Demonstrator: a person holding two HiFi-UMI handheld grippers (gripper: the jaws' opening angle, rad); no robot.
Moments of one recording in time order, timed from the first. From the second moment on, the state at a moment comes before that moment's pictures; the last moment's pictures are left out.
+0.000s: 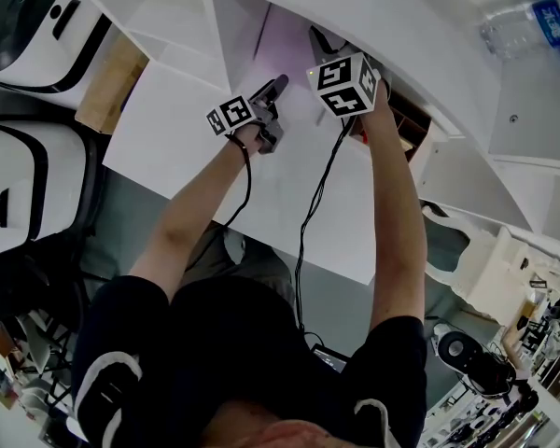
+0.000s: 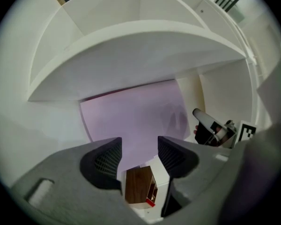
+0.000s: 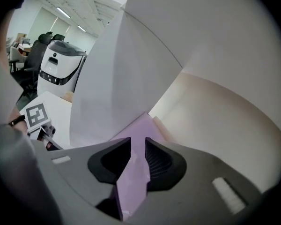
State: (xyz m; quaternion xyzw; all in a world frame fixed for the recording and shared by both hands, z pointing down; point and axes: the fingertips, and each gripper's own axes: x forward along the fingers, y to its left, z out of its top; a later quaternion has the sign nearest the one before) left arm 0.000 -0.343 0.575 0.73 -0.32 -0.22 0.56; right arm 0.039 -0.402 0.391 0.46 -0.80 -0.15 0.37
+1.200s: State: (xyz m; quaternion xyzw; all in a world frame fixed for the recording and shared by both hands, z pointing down) left arm -0.027 -0.275 0.518 0.86 -0.34 -0.09 0.37; right arm 0.061 -0.311 0.403 0.51 -0.82 -0.02 0.27
